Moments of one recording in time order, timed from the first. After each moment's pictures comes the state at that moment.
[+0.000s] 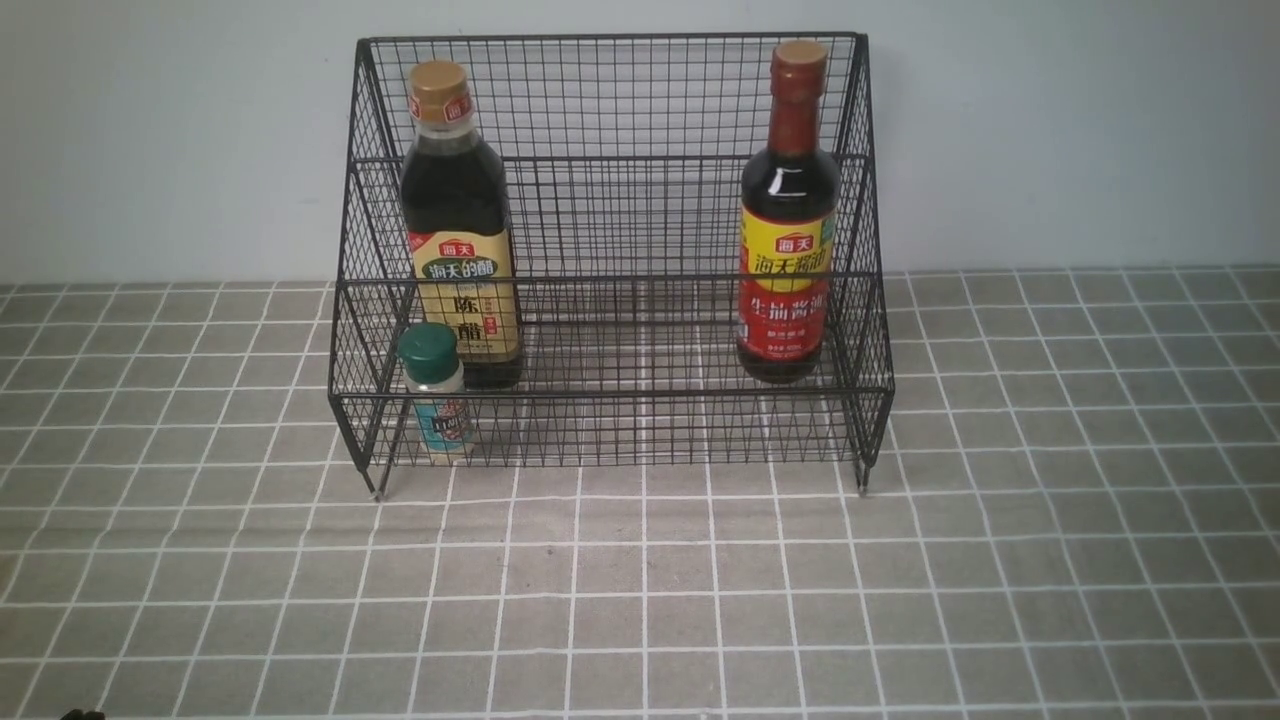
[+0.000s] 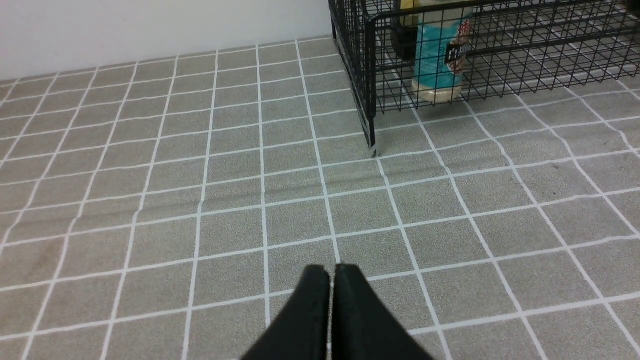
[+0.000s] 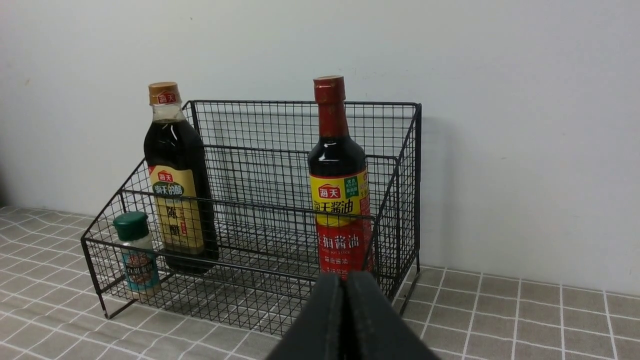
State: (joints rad) right arm 0.41 0.03 -0.22 -0.02 0.32 0.12; left arm -0.09 -0.01 0.03 -0.02 0.37 0.09
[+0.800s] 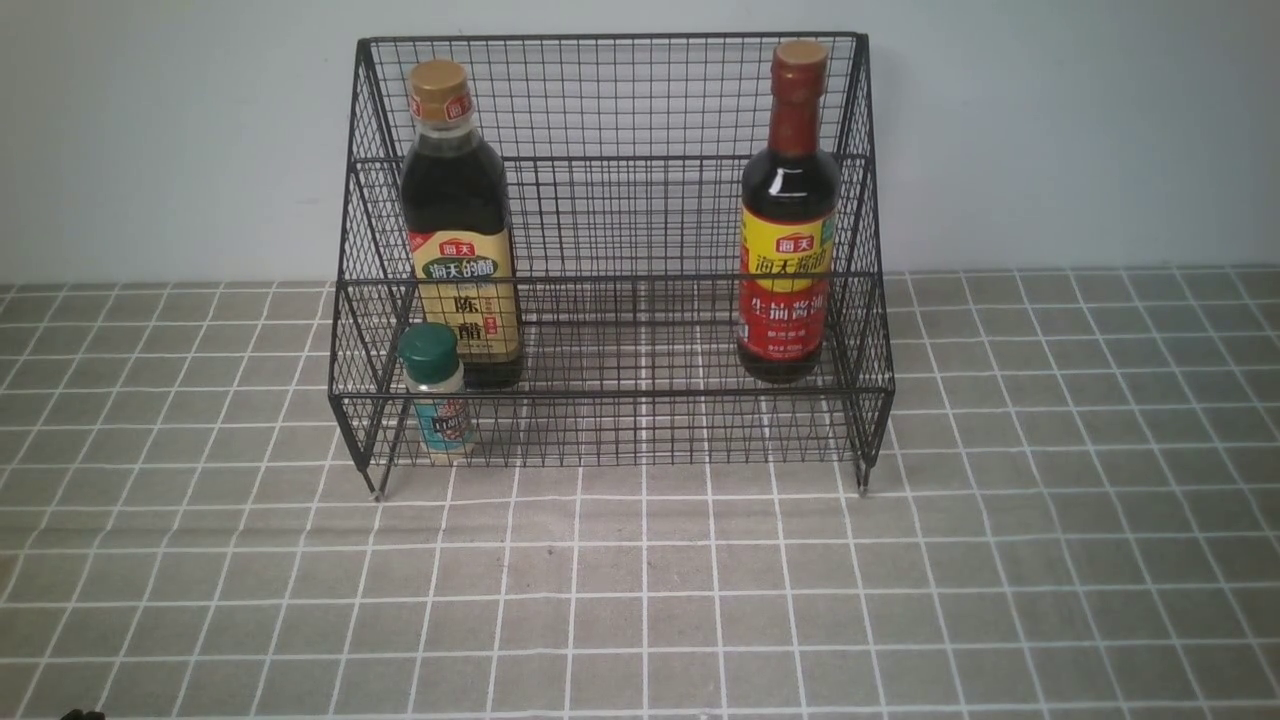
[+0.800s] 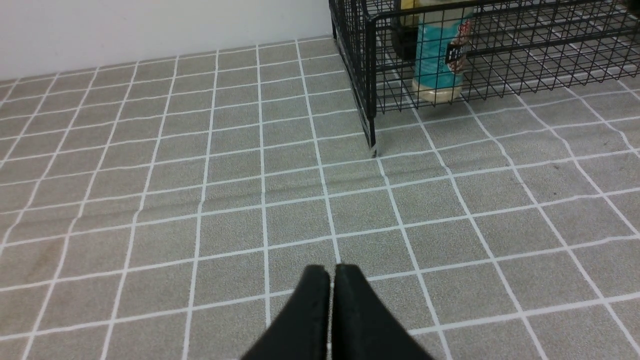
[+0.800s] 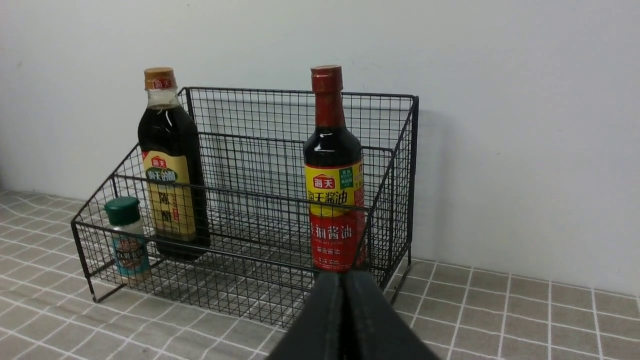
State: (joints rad) right arm 0.41 0.03 -0.22 -0.05 0.35 0.08; left arm -0.09 -0.01 0.03 -0.02 0.37 0.09
